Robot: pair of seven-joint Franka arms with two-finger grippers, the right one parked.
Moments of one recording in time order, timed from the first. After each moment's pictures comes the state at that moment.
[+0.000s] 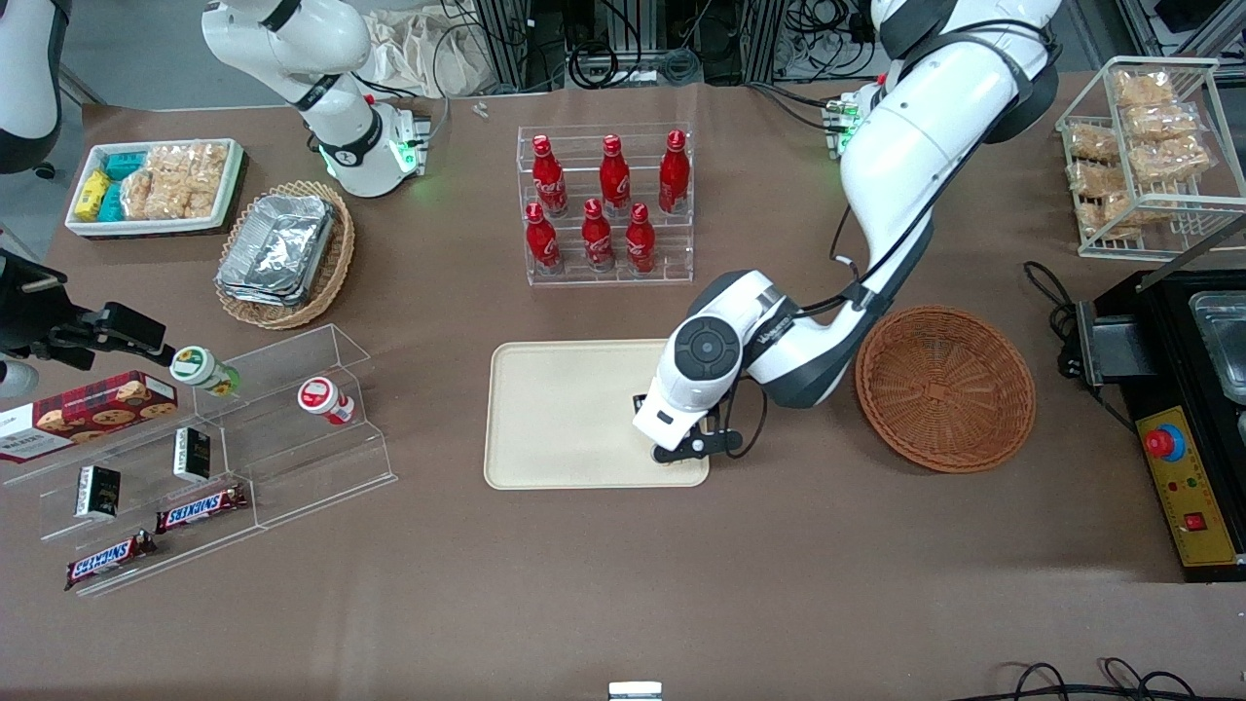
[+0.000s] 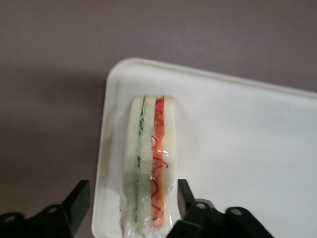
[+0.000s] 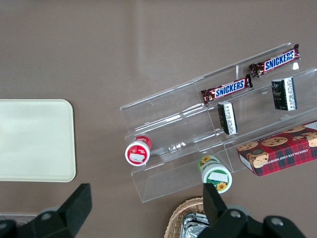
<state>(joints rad) -0.24 0.81 -0.55 -1.33 0.33 2.04 -0.99</state>
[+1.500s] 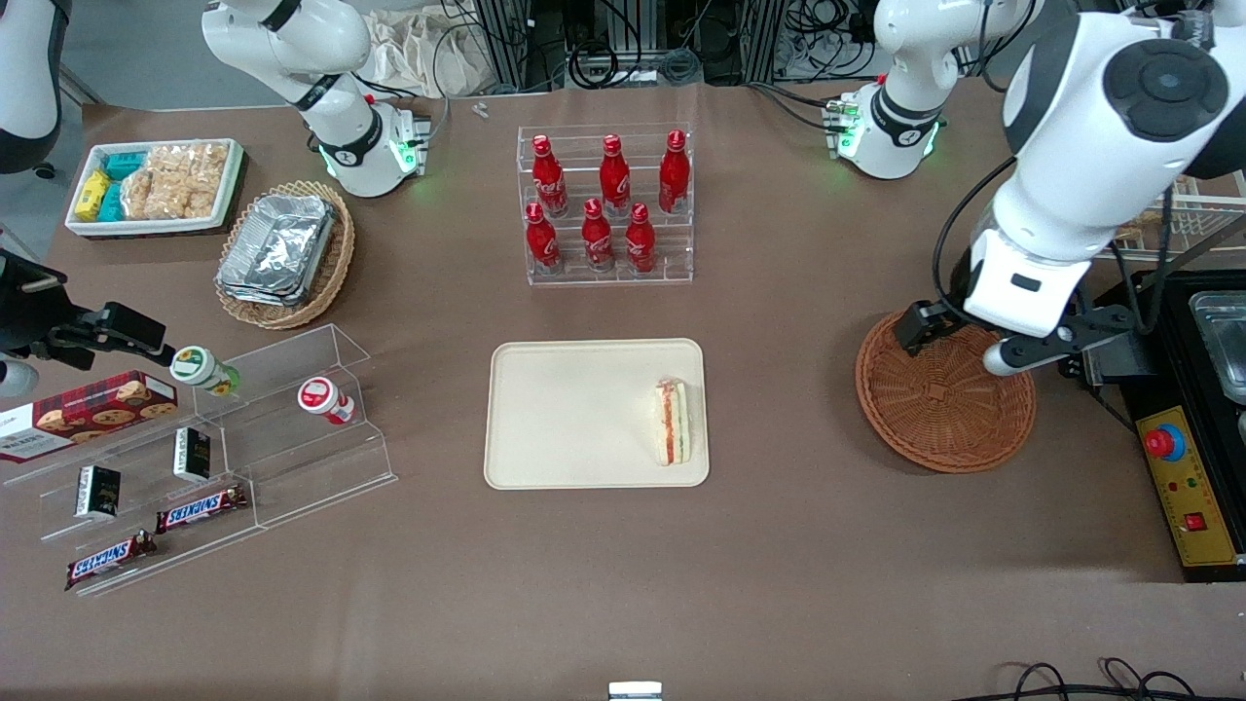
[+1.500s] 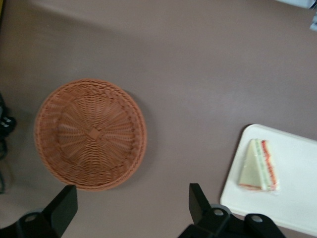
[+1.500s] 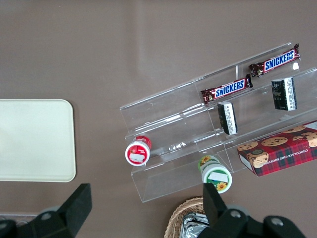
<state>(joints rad) 0.22 0.07 -0.51 -1.67 0.09 1.78 -0.57</state>
